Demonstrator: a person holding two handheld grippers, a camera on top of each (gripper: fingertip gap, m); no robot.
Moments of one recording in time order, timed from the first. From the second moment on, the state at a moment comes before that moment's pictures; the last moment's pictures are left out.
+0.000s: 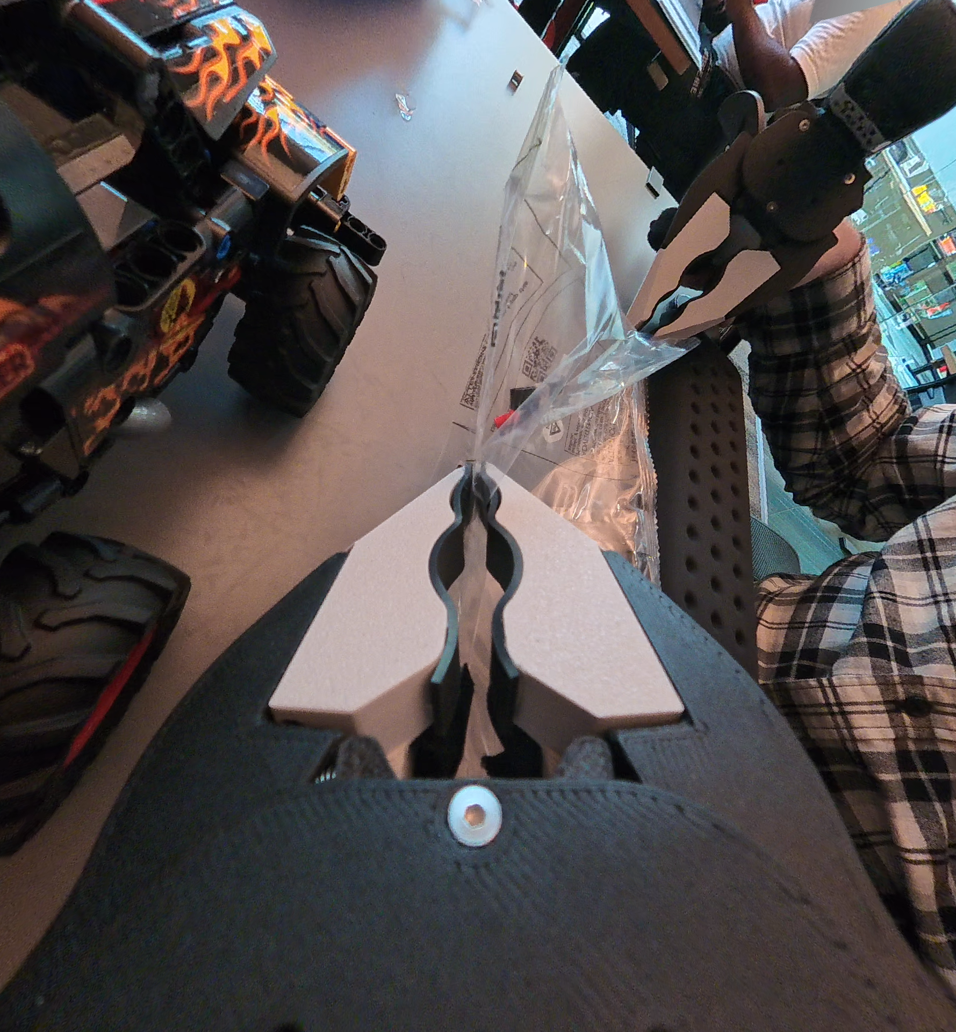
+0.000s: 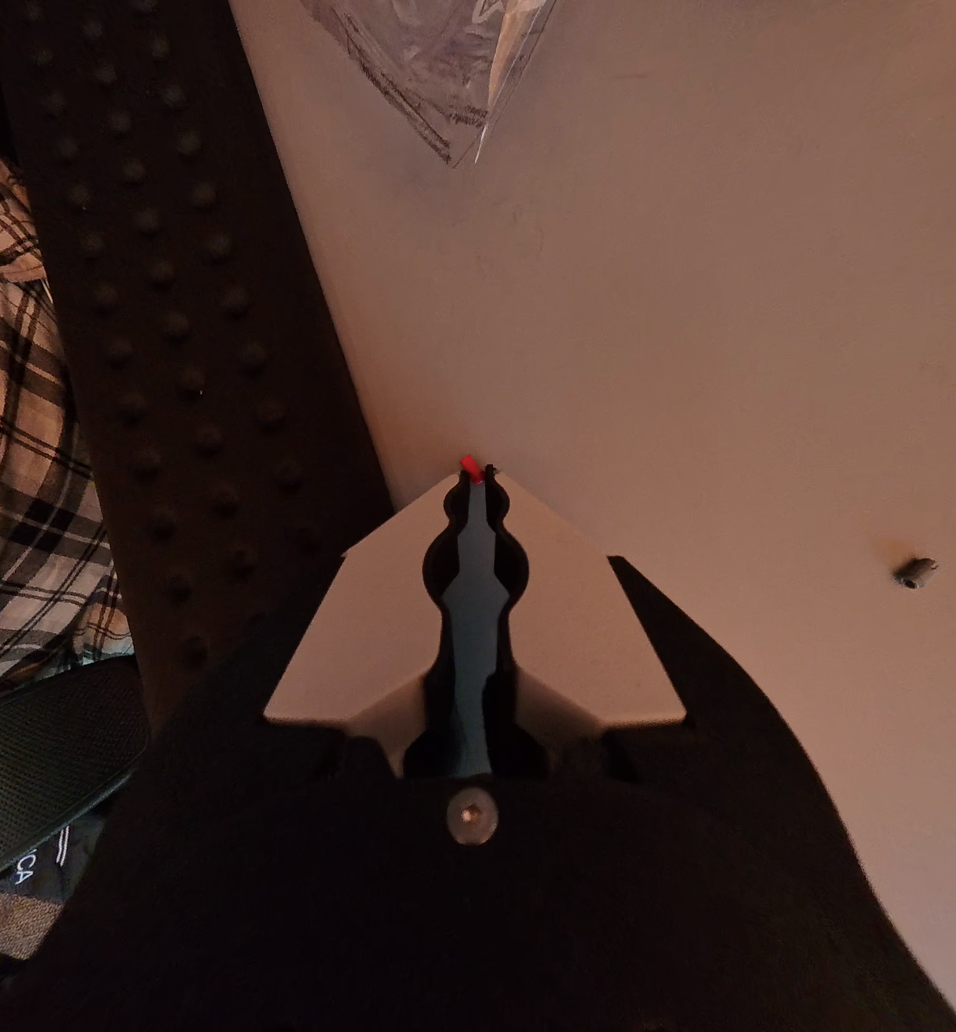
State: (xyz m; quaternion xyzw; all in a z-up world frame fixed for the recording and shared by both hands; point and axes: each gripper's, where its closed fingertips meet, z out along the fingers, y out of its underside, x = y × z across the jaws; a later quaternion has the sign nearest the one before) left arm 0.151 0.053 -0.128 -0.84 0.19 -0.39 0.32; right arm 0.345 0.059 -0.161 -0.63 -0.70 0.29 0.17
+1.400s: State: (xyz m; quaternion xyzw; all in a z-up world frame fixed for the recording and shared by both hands) left arm 0.152 0.052 -0.126 -0.84 0.19 -0.40 0.32; right arm 0.339 0.186 -0.118 -0.73 -0.57 0.19 0.32
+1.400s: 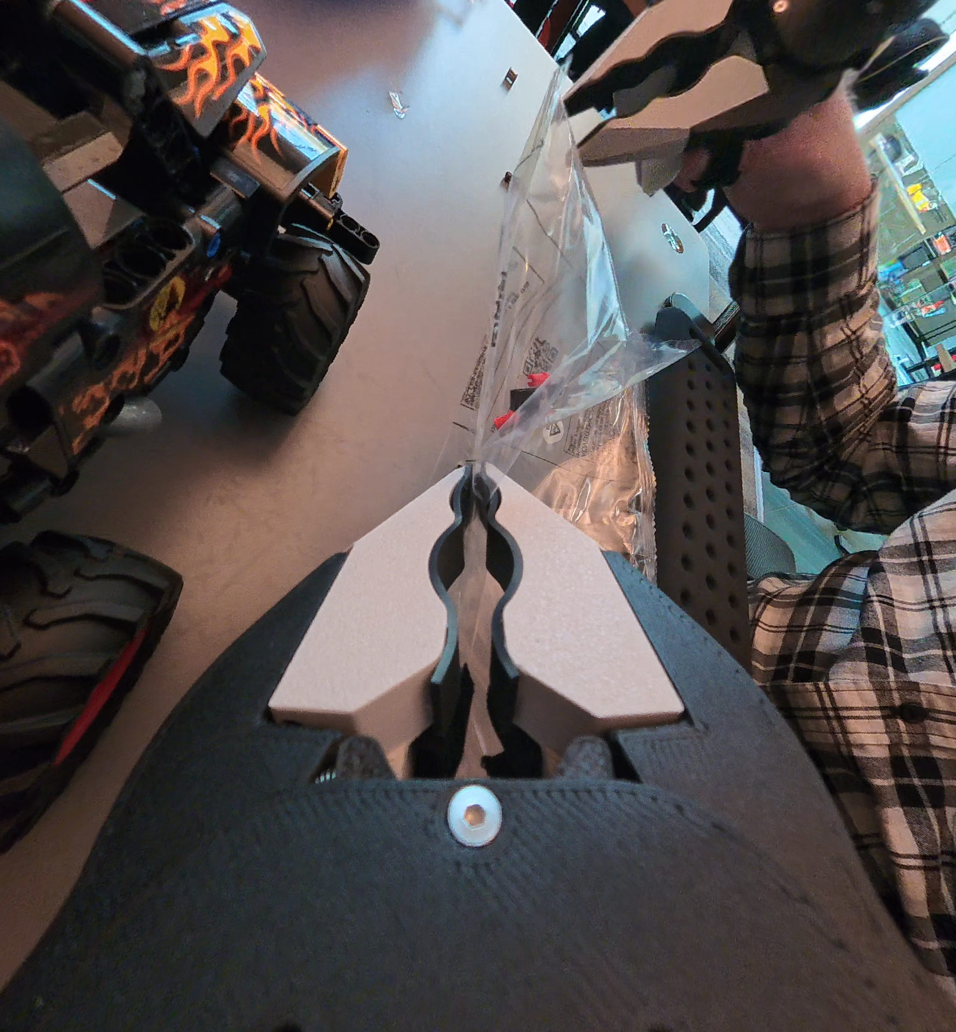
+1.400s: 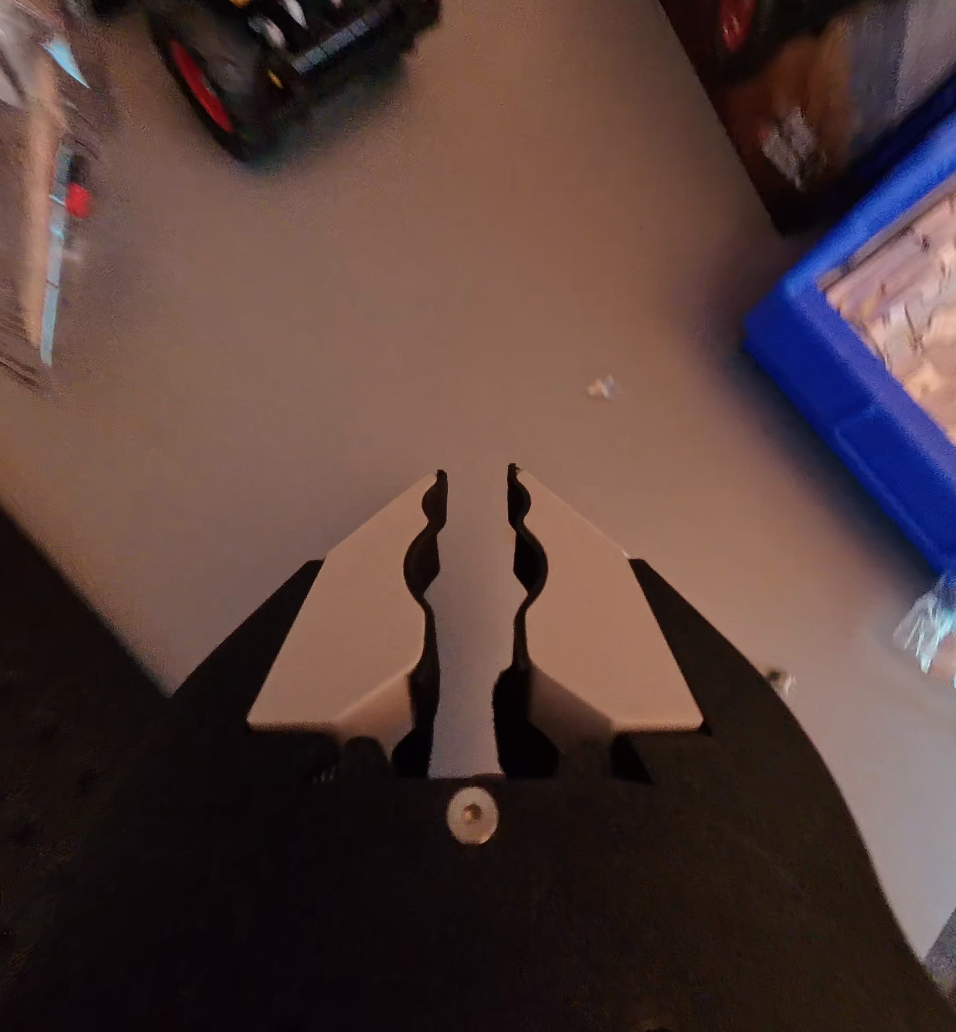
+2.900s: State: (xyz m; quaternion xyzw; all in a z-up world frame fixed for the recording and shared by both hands) left arm 0.150 0.054 -0.120 -0.83 0.18 -0.40 0.33; right arm 0.224 0.074 -0.064 -0.61 -0.63 0.38 0.29
